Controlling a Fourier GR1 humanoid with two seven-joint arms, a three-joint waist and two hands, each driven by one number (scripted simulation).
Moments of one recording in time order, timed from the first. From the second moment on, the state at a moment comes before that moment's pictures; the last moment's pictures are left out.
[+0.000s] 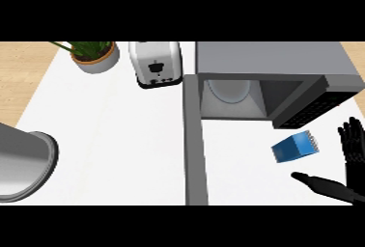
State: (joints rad) left arm 0.52 0.15 0.53 -2.32 0.73 -0.47 0.17; right arm 0.12 -0.13 -0.29 -1.57 0.05 0.03 -0.28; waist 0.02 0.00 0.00
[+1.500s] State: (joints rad) left arm 0.58 0.12 0.64 -2.31 0.91 -0.59 0.20; right arm -0.30 -0.27 -0.42 -0.39 0.12 0.08 -0.98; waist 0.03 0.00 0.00
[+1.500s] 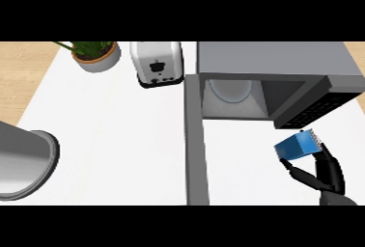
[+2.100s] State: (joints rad) left arm 0.58 0.14 0.67 -2.31 0.97 -0.62 0.21; right arm -0.42 -0.27 -0.41 -0.26 0.13 0.10 -1.04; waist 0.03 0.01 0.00
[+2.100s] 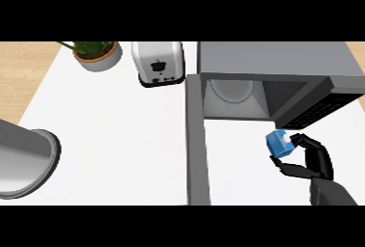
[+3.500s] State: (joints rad) left arm 0.54 0.11 0.71 -2.31 1.02 -0.64 0.30; right arm -0.75 -0.13 -0.33 -0.26 0.20 -0.06 -0.91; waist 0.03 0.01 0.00
